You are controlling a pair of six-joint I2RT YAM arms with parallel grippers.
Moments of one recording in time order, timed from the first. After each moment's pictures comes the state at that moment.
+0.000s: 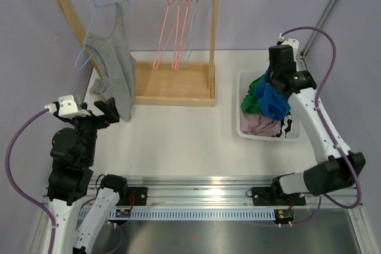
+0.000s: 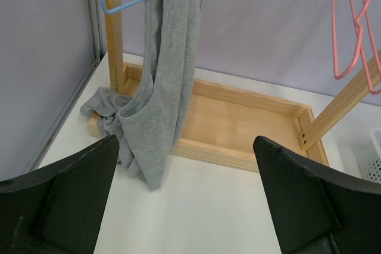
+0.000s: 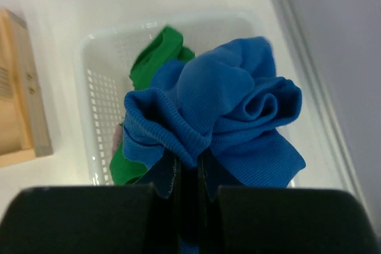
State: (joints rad) left arm -0.22 0.41 0.92 -0.48 -0.29 -0.19; right arm 0.29 1.35 1.52 -0.79 0.53 0.25
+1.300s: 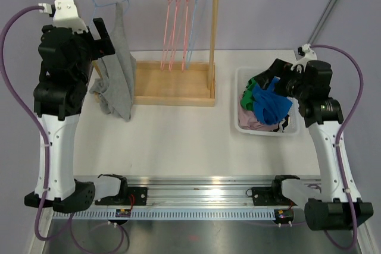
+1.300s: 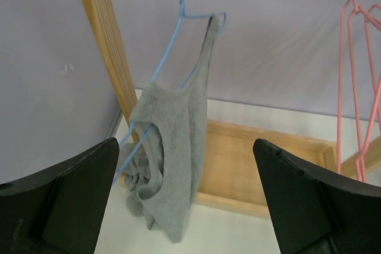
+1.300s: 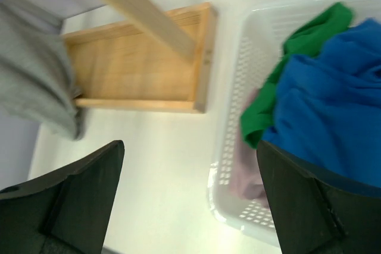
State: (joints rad) left arm -0.18 1.22 1.90 -0.75 -0.32 -0.07; right arm 0.01 1.10 1.28 -0.59 -0.28 0.40
